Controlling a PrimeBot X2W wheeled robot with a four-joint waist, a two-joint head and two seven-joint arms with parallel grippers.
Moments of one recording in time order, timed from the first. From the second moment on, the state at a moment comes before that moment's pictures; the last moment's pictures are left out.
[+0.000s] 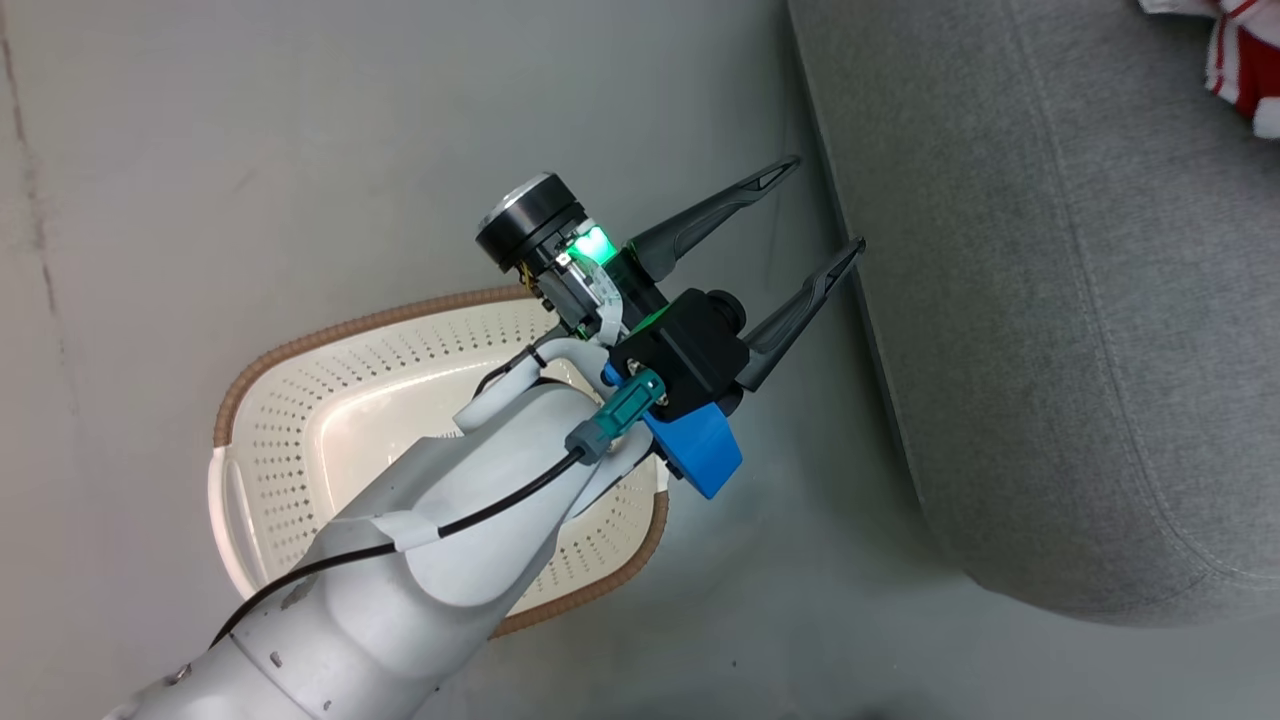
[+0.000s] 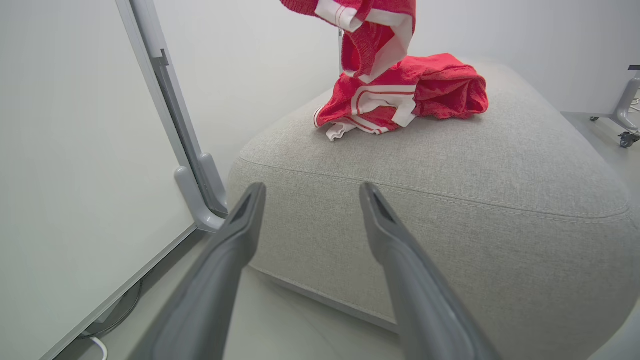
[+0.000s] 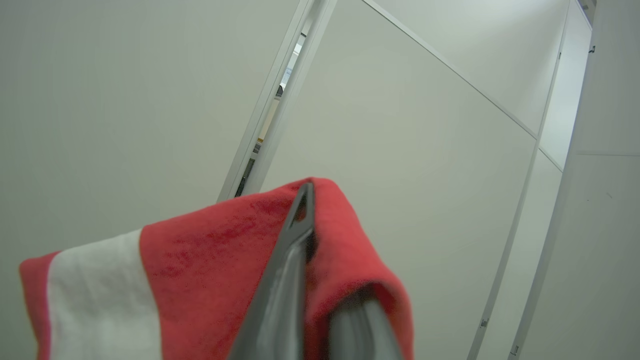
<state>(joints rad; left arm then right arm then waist) -0.85 0.13 -0.87 0.43 -0.18 -0.13 -0.26 -0.95 -0.34 -0.34 0.10 -0.01 0.13 -0.26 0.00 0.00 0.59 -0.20</state>
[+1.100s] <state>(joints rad) -0.91 0.15 -0.89 0.42 -0.17 -0.12 -0.26 -0.92 -0.38 -0.47 0.48 0.02 0.13 -0.26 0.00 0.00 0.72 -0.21</state>
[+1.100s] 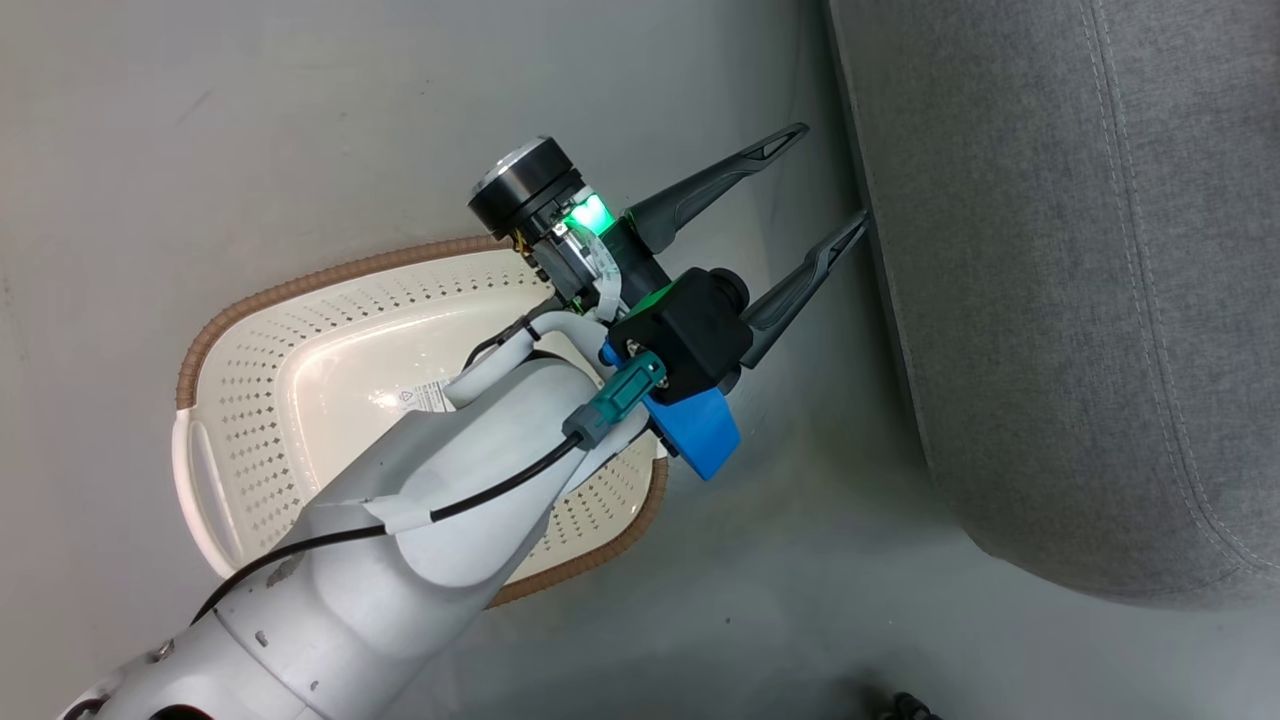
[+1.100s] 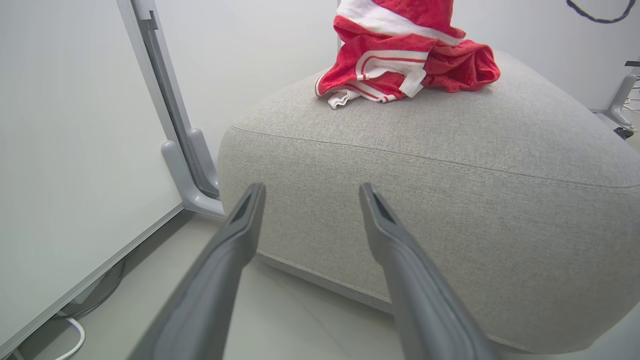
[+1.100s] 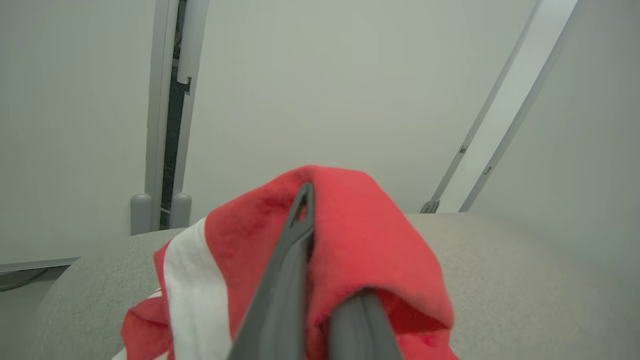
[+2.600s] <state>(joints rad) -0.61 0.16 -0.65 0.37 -0.24 -0.03 -0.26 -0.33 -0.23 -0.26 0.13 0.03 0.13 -0.26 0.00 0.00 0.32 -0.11</state>
